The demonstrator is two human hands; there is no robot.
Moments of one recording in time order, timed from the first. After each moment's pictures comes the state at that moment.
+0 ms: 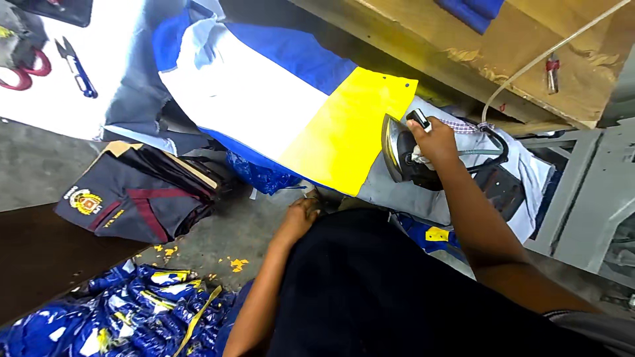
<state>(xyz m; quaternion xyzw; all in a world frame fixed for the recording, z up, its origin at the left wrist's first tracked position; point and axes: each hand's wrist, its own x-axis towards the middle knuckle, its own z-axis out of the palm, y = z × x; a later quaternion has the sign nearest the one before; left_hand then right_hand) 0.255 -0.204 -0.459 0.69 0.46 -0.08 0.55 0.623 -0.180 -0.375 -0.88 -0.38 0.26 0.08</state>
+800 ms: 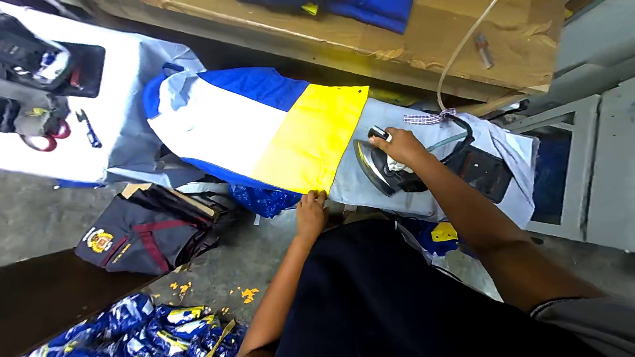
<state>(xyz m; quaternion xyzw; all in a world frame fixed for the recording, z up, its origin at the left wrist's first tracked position) 0.379 -0.252 -0.451 0.81 0.48 -0.13 0.32 0.669 -0.234 -0.372 -0.82 -0.46 0.35 0.04</state>
